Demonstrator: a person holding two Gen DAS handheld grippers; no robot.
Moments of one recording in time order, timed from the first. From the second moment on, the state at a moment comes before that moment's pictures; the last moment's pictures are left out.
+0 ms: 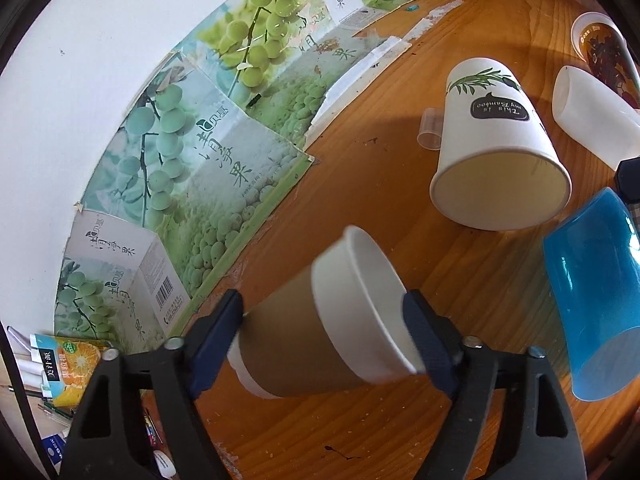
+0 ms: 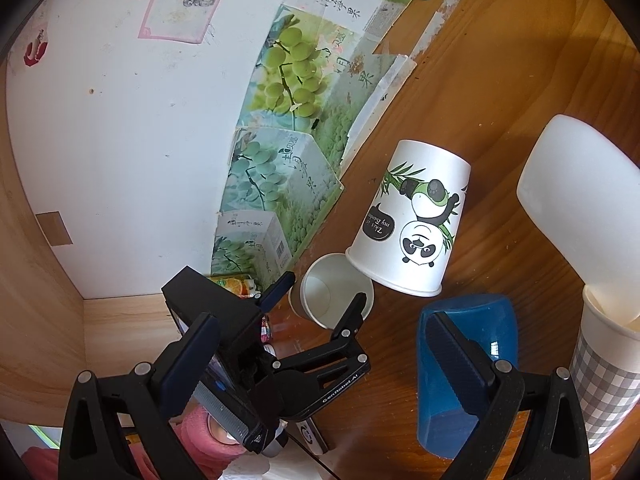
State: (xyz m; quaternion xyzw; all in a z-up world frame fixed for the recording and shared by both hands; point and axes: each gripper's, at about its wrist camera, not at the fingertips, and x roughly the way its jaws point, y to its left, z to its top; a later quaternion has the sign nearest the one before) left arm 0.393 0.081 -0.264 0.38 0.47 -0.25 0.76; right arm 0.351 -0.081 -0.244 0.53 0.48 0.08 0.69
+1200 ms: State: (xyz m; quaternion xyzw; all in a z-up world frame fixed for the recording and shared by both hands) left arm 0.388 0.102 -0.212 0.29 0.56 -0.17 0.76; right arm 0.312 -0.069 -0.212 0.52 0.47 0.11 0.70
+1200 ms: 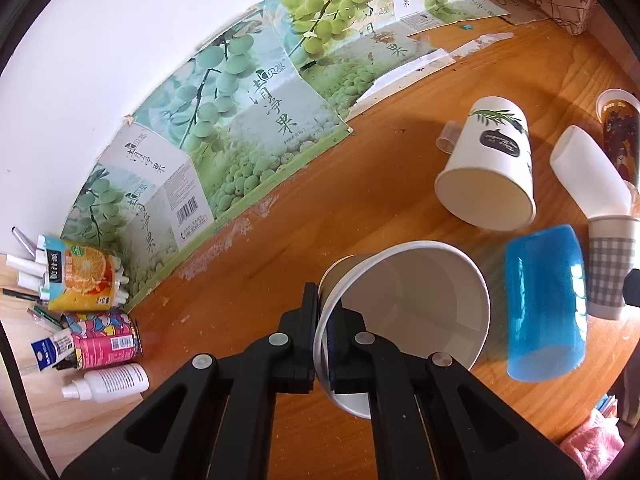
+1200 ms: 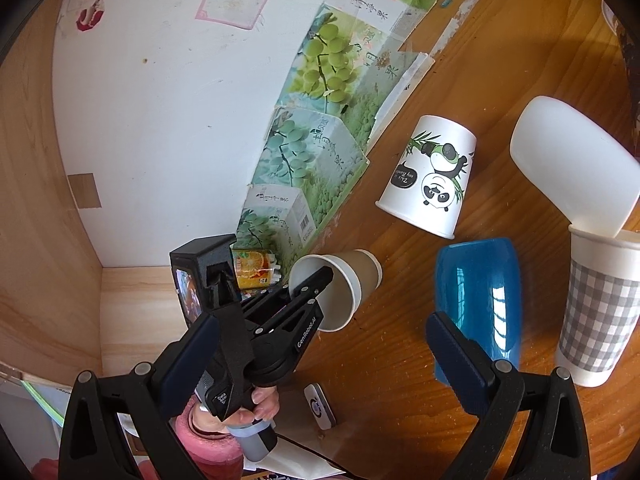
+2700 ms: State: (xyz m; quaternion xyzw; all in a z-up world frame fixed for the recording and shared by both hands) left arm 0.209 0.021 -0.190 0.00 0.53 -0.43 0.73; right arm 0.101 -0.105 -0.138 0.16 0.39 0.04 0.91
